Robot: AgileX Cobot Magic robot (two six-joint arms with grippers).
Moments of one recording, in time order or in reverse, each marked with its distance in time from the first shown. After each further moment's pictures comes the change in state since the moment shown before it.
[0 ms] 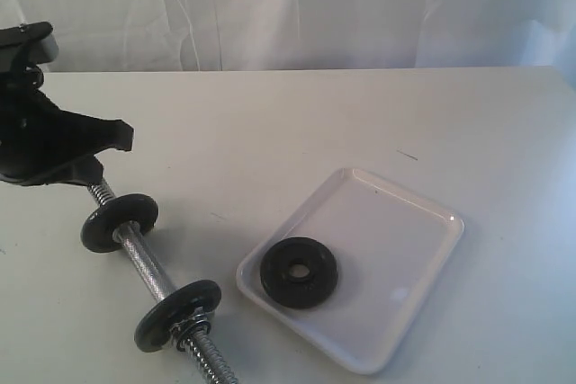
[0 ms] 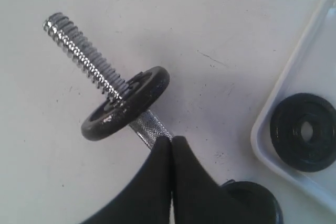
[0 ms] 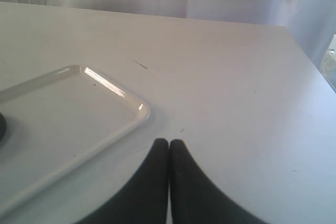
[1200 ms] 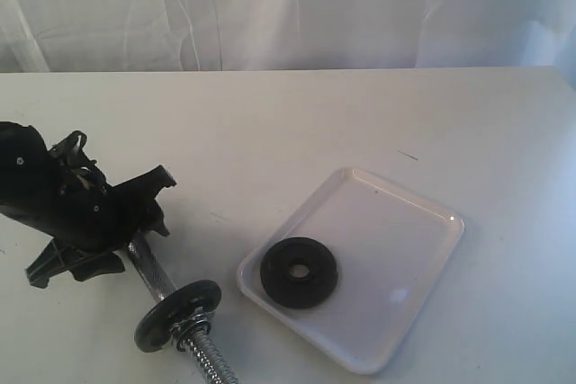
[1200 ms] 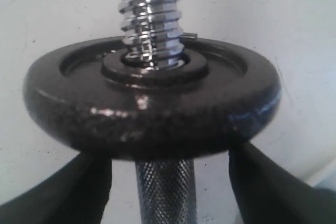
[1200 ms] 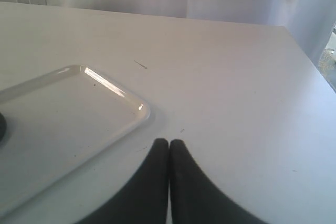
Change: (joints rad) left arm -0.029 0.335 0.133 -0.156 -0.344 -0.485; right arm 0.000 0.000 0.000 0.000 0.000 0.000
